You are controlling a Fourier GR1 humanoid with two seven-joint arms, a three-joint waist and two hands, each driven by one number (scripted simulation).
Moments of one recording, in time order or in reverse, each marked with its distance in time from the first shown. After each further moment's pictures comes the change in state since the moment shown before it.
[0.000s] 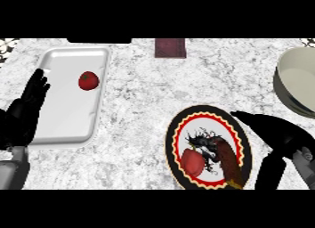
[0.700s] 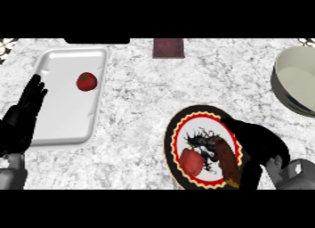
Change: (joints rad) left arm 0.054 -0.032 0.044 -0.037 -0.034 -0.046 -0.007; right arm 0.101 0.185 0.004 0.064 0.304 0.036 -0.052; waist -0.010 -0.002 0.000
